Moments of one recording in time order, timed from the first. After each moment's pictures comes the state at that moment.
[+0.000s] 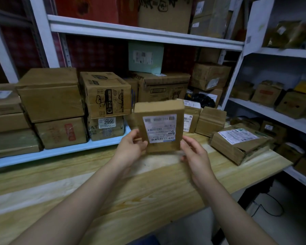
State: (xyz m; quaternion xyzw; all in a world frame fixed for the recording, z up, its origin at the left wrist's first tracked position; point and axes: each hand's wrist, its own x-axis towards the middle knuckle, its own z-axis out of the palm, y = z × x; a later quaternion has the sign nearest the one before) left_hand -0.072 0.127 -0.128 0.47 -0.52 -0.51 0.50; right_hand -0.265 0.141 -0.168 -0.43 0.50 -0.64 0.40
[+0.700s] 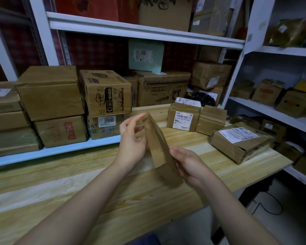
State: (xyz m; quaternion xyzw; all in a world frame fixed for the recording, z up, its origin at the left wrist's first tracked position) left_hand -0.076 0.128 -0.124 0.44 -0.61 -0.34 0.57; right_hand -0.255 0.139 -0.166 -0.39 0.50 -0.47 0.62
